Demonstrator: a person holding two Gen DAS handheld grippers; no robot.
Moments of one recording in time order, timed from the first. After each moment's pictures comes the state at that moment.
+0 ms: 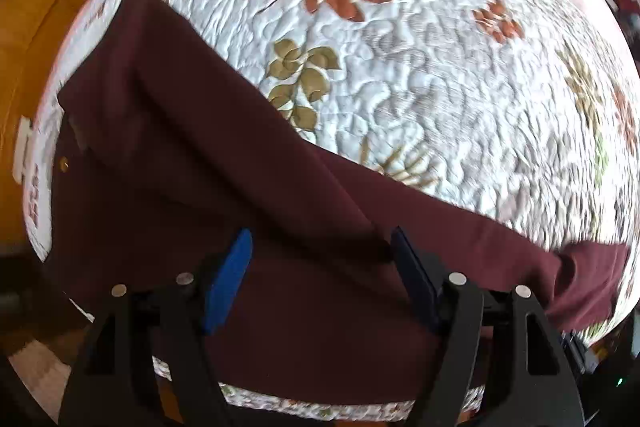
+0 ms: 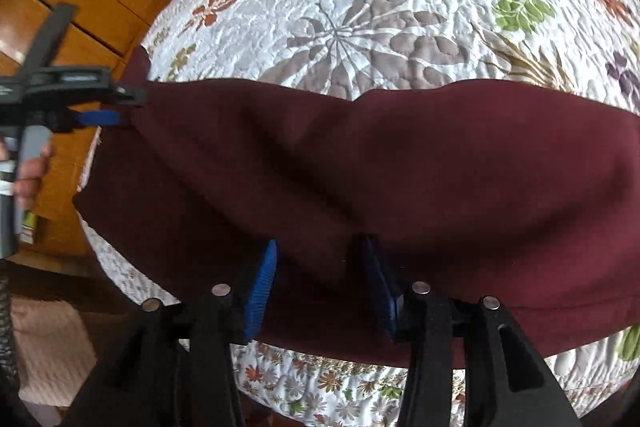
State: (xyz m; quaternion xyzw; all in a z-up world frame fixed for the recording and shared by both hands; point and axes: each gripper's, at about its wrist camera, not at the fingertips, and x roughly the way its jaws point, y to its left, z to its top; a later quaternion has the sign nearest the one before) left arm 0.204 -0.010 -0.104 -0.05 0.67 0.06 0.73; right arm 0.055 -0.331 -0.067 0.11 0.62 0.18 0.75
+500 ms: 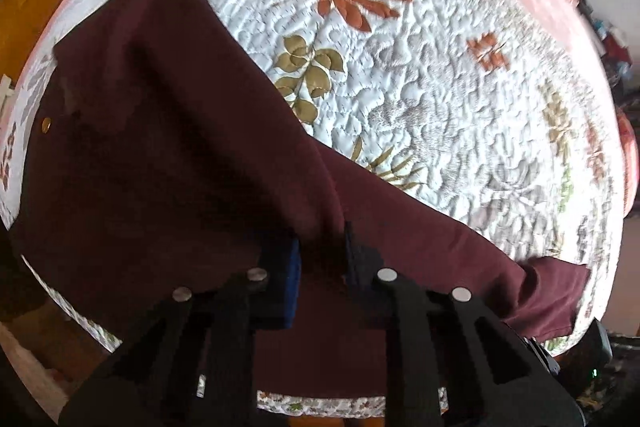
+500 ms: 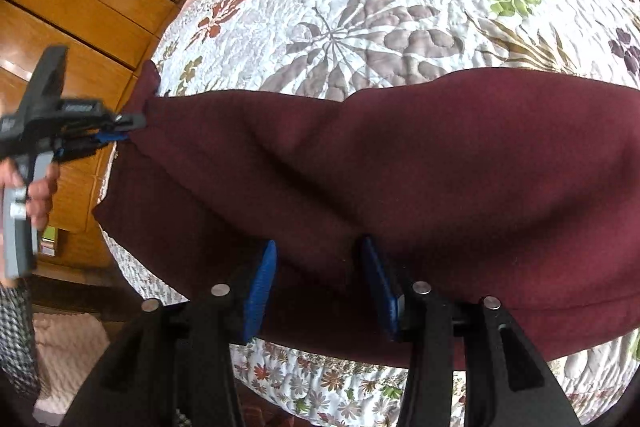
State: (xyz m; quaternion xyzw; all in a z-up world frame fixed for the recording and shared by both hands) left arm 0.177 0.007 -0.087 -0.14 0.64 0.04 0.76; right arm 0.055 -0.348 -0.071 0.16 0.62 0.20 0.74
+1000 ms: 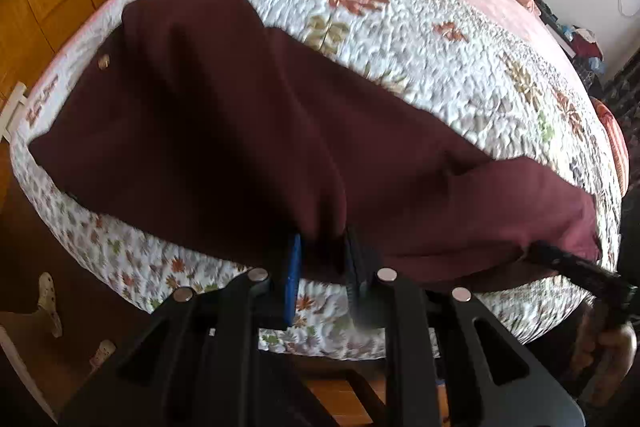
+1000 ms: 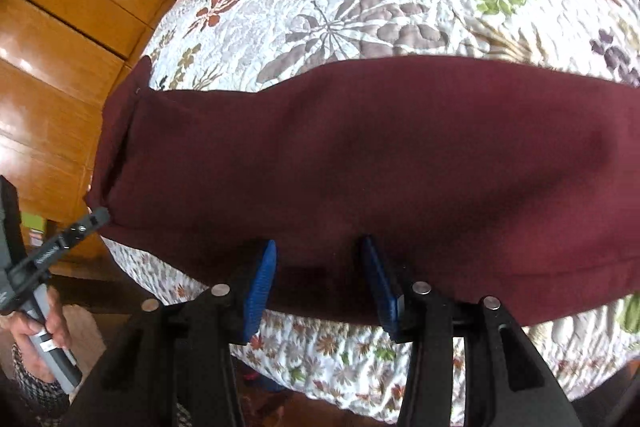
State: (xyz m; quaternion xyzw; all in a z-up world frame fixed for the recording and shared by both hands) left arm 0.029 0.017 -0.099 -0.11 0.55 0.03 0.83; right arm 0.034 -0.347 -0.053 0.12 0.62 0.18 0.75
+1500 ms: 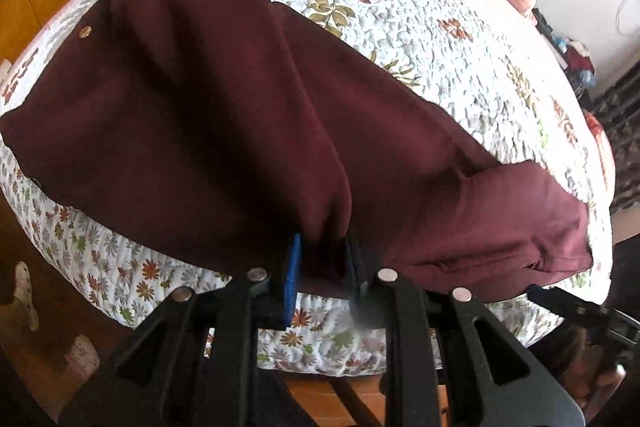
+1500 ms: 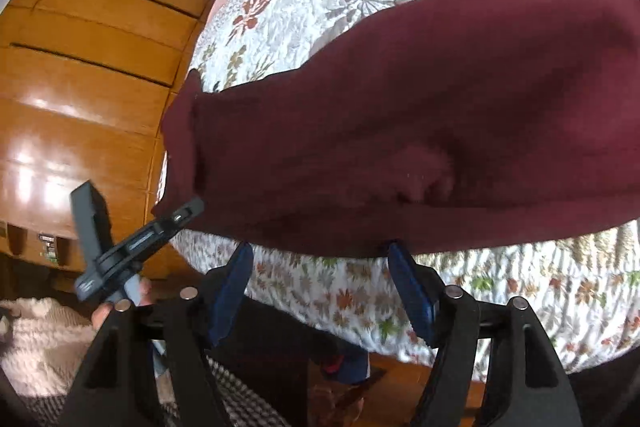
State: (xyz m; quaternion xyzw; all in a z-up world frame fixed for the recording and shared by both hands) left arm 0.036 0.030 -0.119 -0.15 0.55 0.00 0.82; right arm 0.004 -0.345 -0.060 0.27 0.62 0.23 0.70
